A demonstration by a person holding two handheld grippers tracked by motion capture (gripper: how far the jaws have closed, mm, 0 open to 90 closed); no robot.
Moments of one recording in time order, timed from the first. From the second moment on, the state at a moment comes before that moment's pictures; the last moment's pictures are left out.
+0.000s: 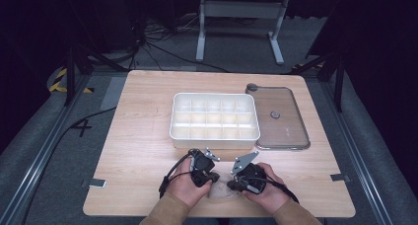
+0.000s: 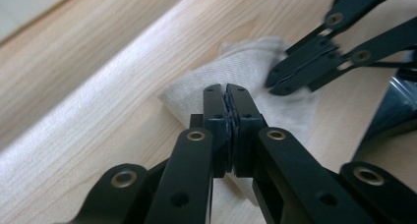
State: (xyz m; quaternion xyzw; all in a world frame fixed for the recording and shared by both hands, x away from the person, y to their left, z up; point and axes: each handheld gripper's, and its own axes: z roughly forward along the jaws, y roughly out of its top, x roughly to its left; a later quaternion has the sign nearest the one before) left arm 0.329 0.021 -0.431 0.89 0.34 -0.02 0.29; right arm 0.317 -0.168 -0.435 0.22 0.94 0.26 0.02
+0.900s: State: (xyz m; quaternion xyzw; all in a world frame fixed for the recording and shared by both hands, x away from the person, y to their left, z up) left arm 0.333 0.050 -0.434 0.88 0.38 -0.05 0.27; right arm 0.316 -0.163 -0.425 0.20 0.94 0.28 0.02
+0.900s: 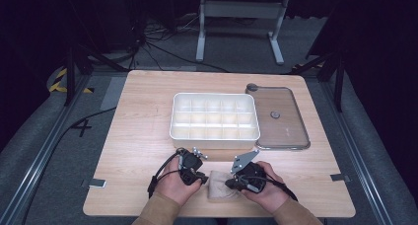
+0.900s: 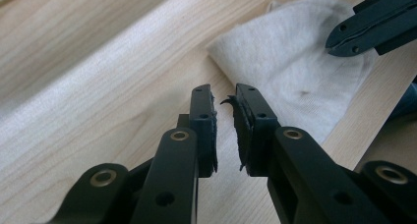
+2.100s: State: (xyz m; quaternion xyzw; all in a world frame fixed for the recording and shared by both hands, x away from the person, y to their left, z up) left arm 0.326 0.035 -0.442 0.91 0.34 -0.06 0.24; right arm 0.320 -0.160 -0.437 0.20 0.94 0.26 0.02
